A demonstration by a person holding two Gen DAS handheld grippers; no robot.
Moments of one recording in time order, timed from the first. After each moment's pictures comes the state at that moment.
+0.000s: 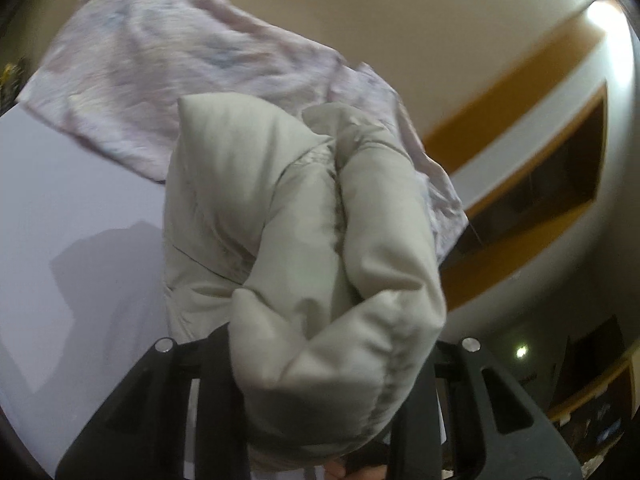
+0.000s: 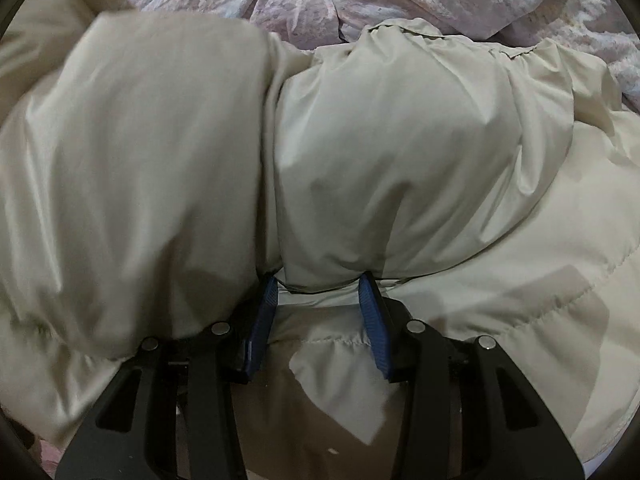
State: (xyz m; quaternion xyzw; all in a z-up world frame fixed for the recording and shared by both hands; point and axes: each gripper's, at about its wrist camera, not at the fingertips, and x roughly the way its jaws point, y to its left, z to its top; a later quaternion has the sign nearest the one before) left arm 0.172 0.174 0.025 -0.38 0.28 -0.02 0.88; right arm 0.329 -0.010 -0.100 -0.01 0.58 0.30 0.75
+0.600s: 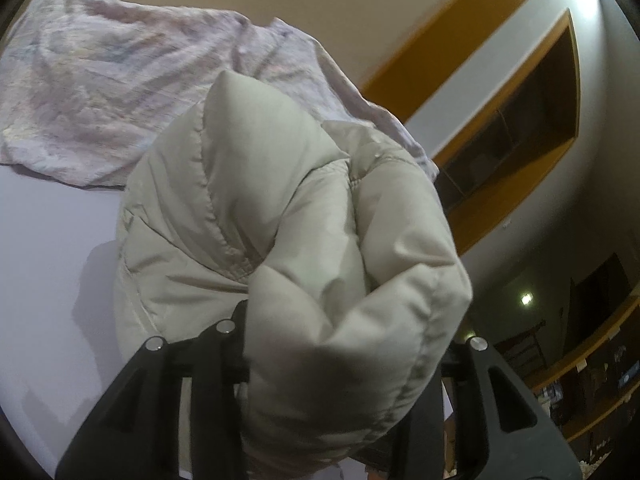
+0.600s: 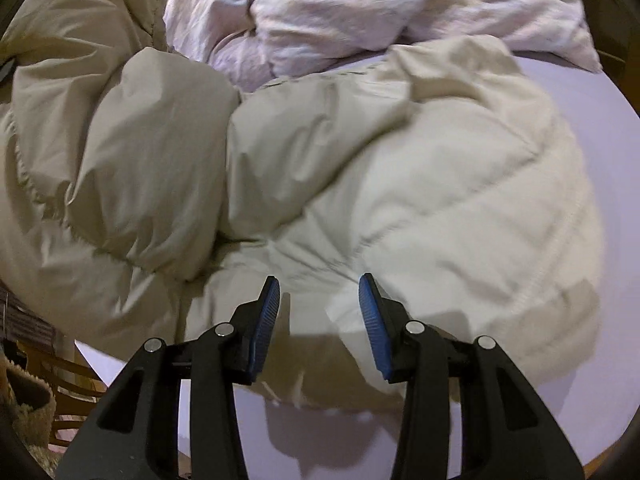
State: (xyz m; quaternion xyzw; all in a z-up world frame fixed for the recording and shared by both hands) left arm 0.219 0.090 0.049 -0.31 0.31 -0.08 0.89; right arm 0.309 -0.143 -0.060 0.05 0.57 0.27 0.78
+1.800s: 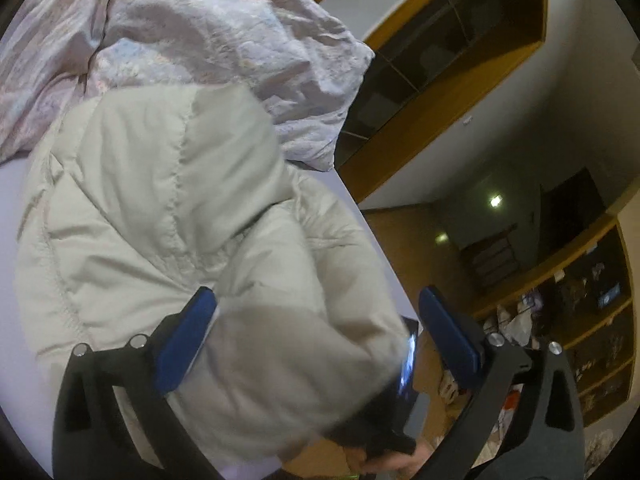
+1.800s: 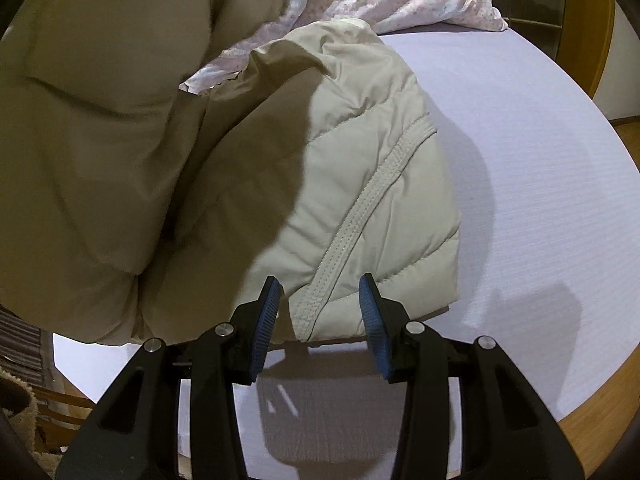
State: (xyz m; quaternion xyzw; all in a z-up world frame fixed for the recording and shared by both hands) left arm 0.252 -0.041 0.040 -0.24 0.42 -0.22 0.85; right arm 0.289 -0.214 -0.066 0.06 0.57 0.18 0.80
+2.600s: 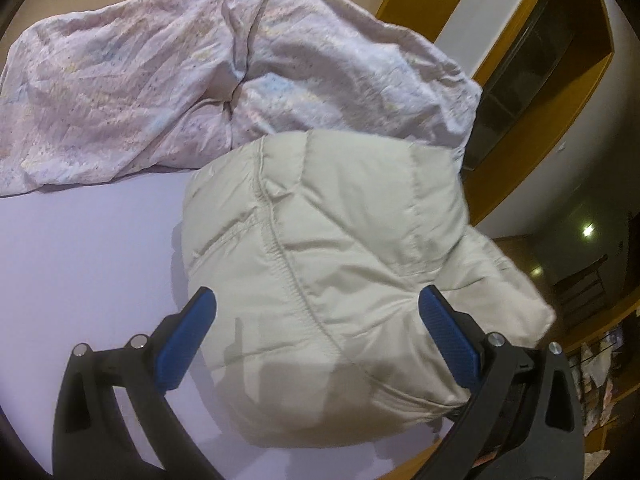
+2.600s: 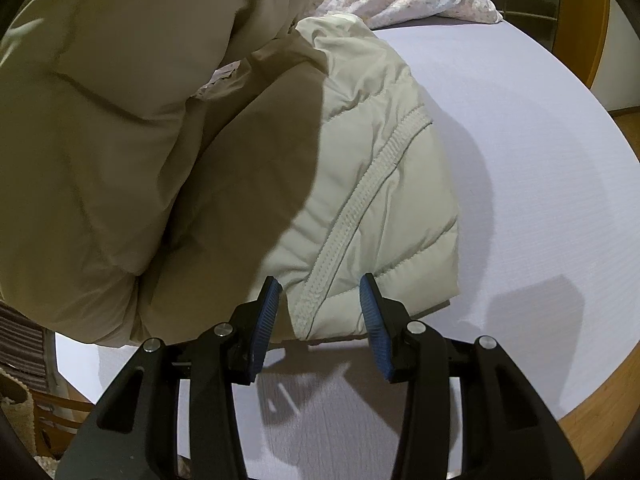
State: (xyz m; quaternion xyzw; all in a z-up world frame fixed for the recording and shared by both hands) left arm 0.228 0.047 0.028 -0.19 0.43 -0.02 0.88; right arm 0.291 -0.214 -0.072 0.07 0.58 0.17 0.80
